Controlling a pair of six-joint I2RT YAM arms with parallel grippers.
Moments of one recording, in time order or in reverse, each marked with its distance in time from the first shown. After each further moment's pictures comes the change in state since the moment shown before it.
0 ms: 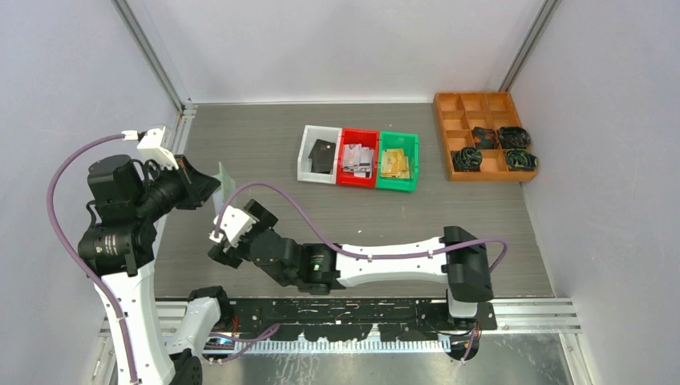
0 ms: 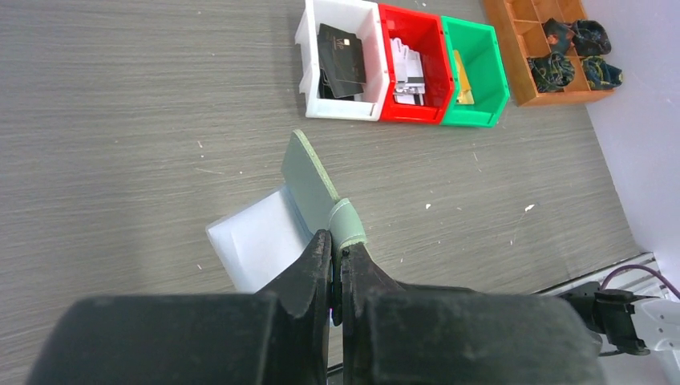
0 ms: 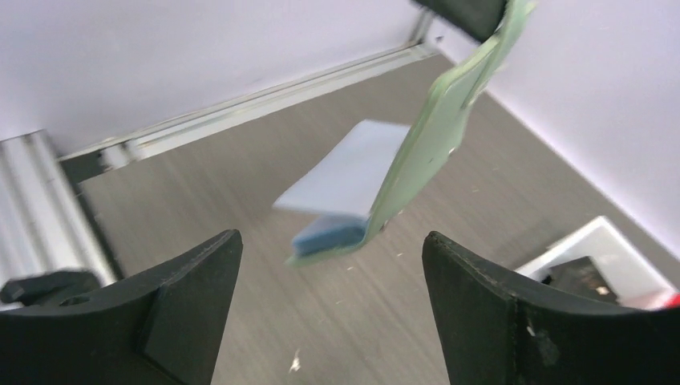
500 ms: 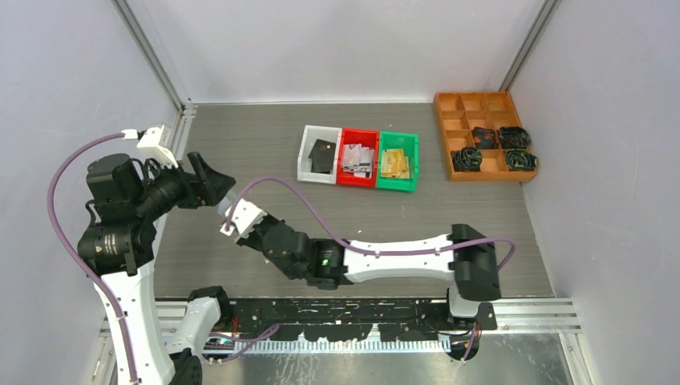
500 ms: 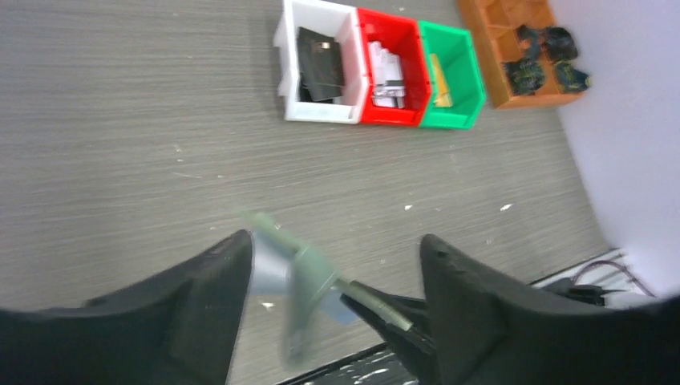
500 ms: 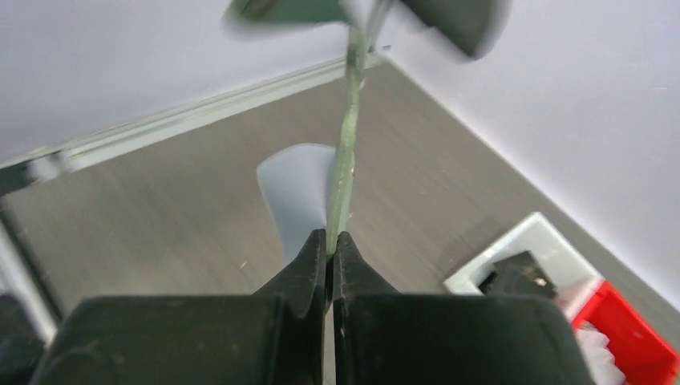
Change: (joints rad) left arm 0.000 0.005 0.003 0.005 0.029 -0.028; right arm -0.025 0.016 -0.024 0.151 0.149 -0.166
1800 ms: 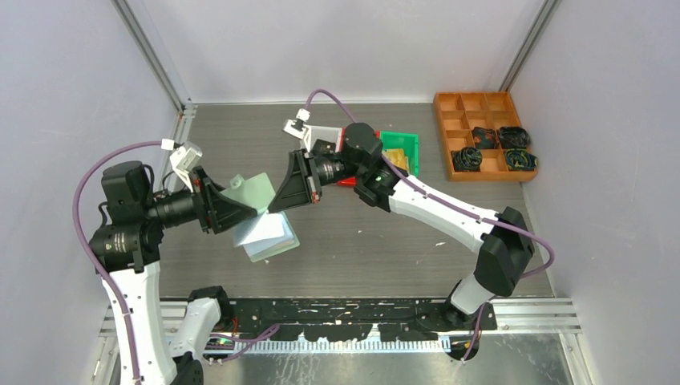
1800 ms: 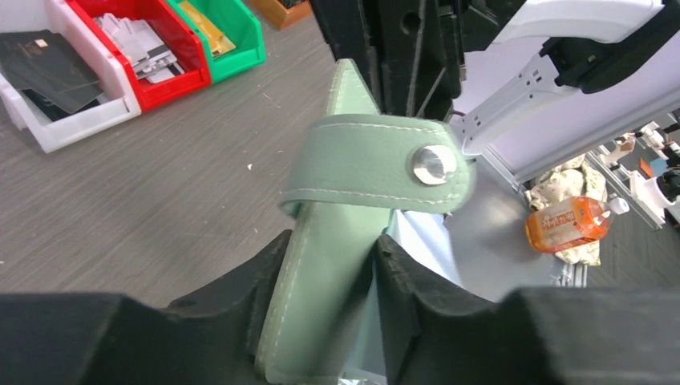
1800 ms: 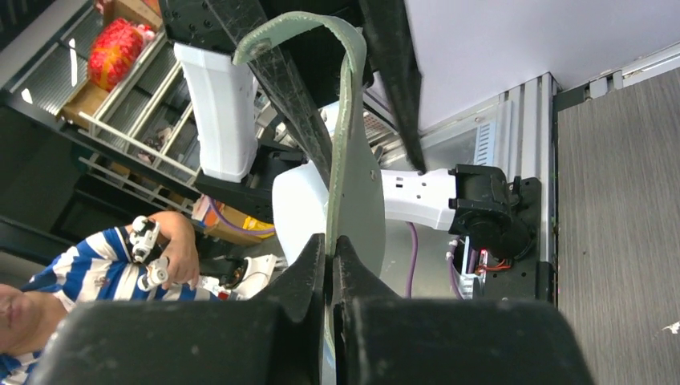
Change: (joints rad) left arm 0.000 -0.027 -0.110 -0.043 0.660 0.223; right arm -0.583 -0.201 -0.067 0.048 -1.766 1.259
